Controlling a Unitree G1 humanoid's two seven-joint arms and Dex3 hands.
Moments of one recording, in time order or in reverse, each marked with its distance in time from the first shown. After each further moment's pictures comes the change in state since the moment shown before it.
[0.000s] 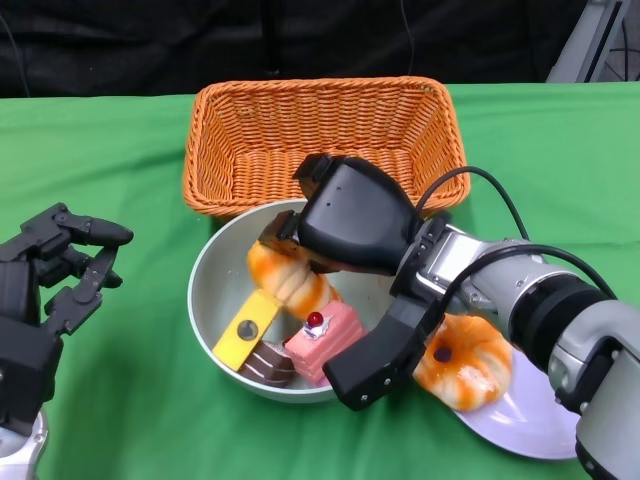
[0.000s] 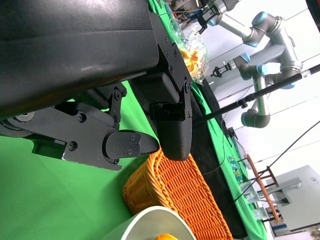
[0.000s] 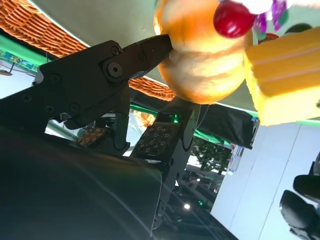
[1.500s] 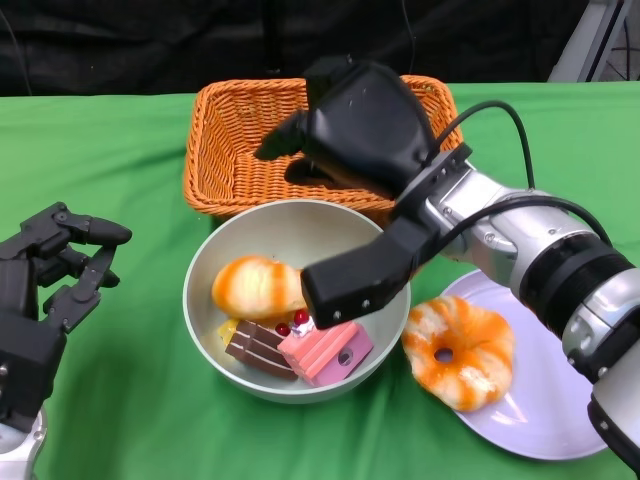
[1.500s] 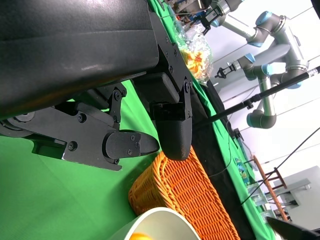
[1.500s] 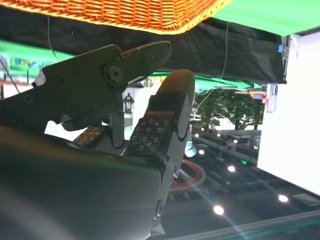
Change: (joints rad) left arm -0.015 0.009 0.000 0.025 0.032 0.003 0.020; right arm -0.037 -0.047 -0.234 -0.158 0.225 -0.053 0.118
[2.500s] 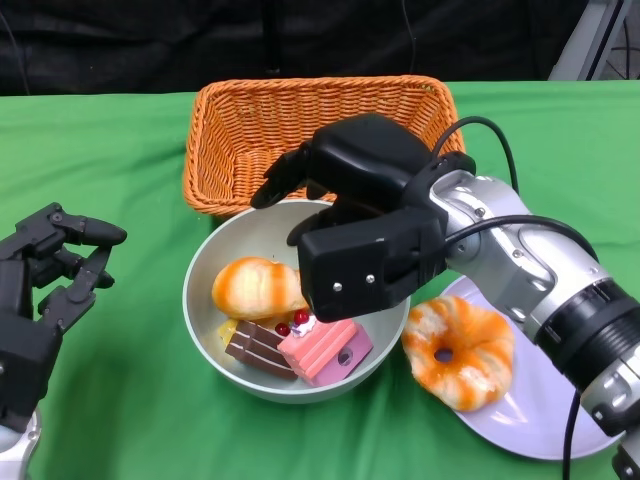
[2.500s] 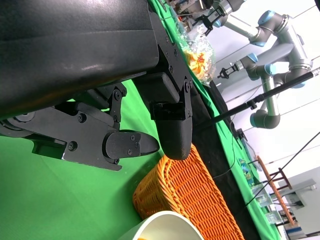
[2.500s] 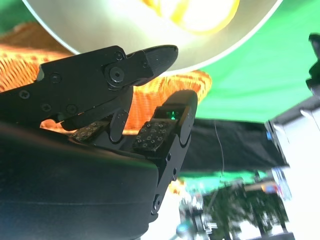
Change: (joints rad) left arm -0.004 0.012 0.001 0.015 -0.002 -0.001 0.000; right arm 0.210 -0.034 -0.147 -0.430 0.264 0.210 0.797
